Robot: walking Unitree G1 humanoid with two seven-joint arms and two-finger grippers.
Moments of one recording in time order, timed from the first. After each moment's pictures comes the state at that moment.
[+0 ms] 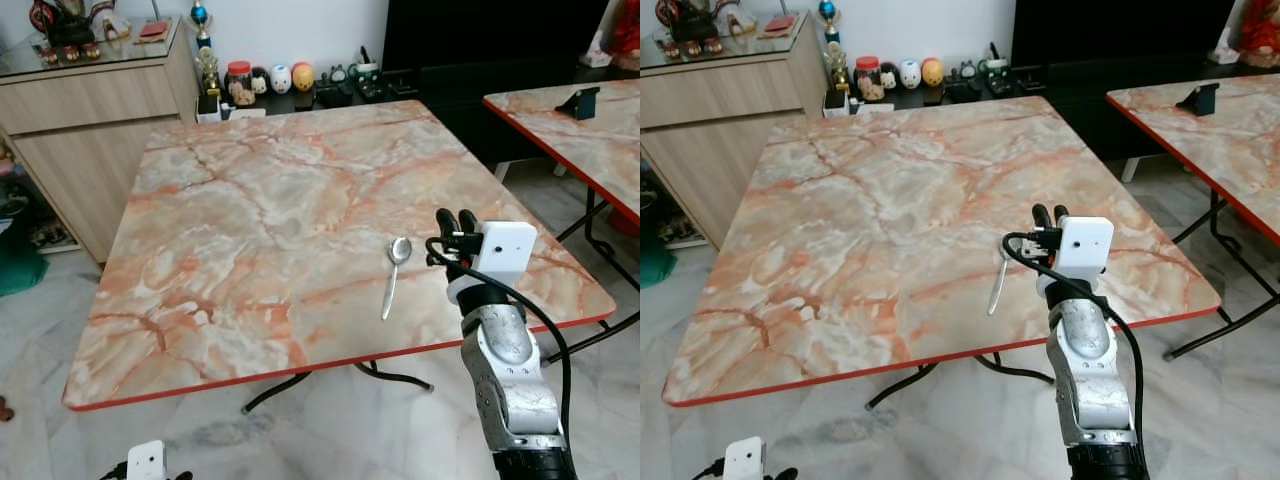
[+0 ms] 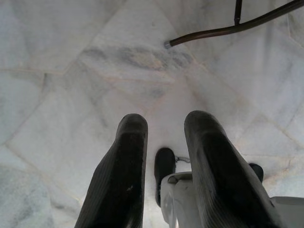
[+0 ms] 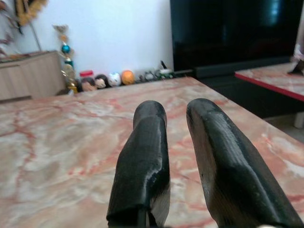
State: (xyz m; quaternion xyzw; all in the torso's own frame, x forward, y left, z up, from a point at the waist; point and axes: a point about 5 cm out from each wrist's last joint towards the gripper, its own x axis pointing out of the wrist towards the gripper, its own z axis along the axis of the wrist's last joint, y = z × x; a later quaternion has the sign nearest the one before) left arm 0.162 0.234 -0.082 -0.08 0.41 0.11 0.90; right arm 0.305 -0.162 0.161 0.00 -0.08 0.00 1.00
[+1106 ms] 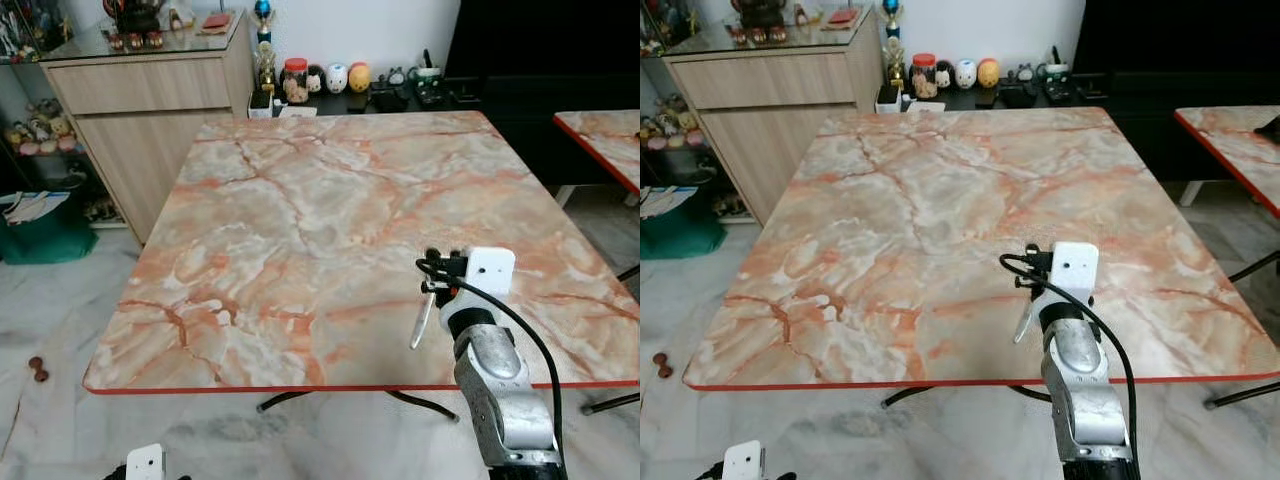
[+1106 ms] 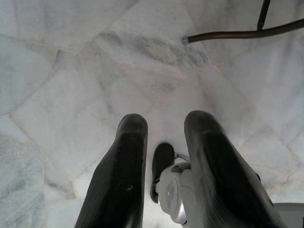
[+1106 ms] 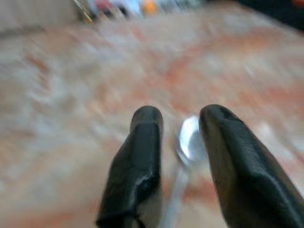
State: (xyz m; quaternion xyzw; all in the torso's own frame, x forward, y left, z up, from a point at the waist) left arm 0.157 0.235 -0.083 -0.08 0.42 0.11 0.90; right arm 0.297 -0.167 0.112 0.02 0.10 -0.05 0.99
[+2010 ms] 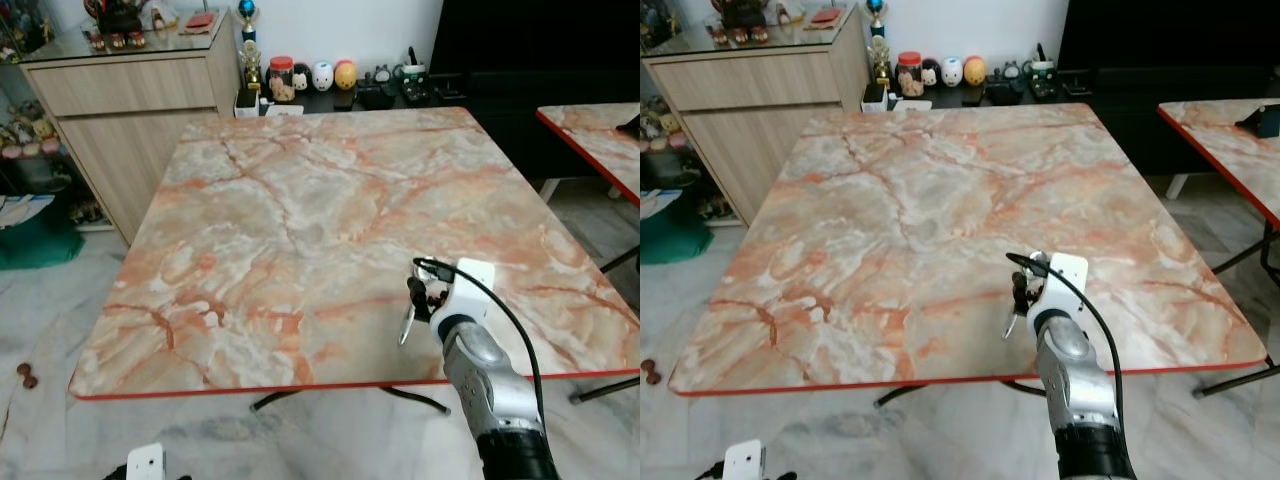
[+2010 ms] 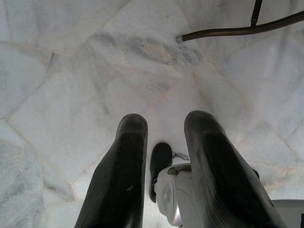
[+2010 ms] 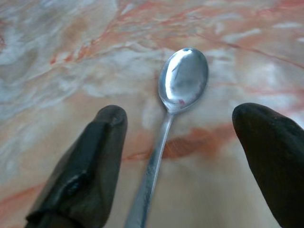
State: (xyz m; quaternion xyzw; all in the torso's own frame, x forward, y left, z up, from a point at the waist) left arm 0.158 0.235 -0.083 -0.08 0.42 0.11 0.90; right arm 0.325 -0.160 0.089 0.08 0.19 -0.03 0.98
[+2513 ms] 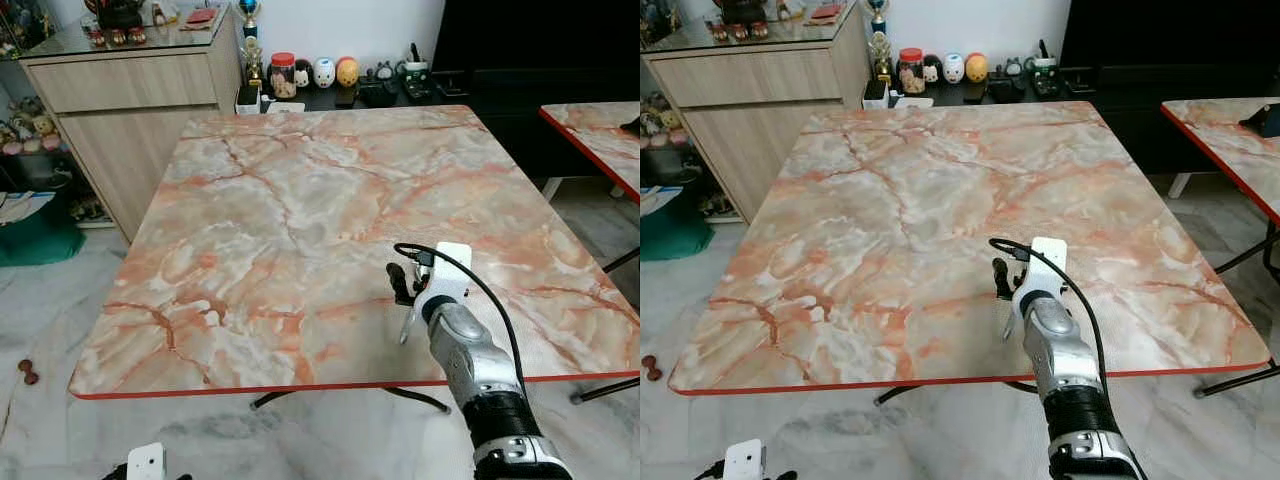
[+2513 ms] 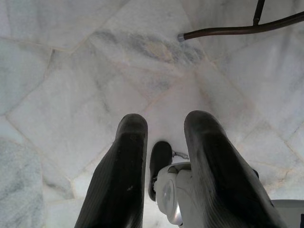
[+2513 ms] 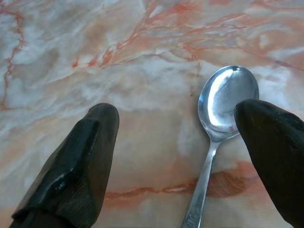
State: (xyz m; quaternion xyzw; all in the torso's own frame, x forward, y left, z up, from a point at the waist) left arm 0.159 0.234 -0.083 -0.08 0.42 0.11 0.90; right arm 0.344 -0.149 0.091 0.07 0.18 0.00 0.98
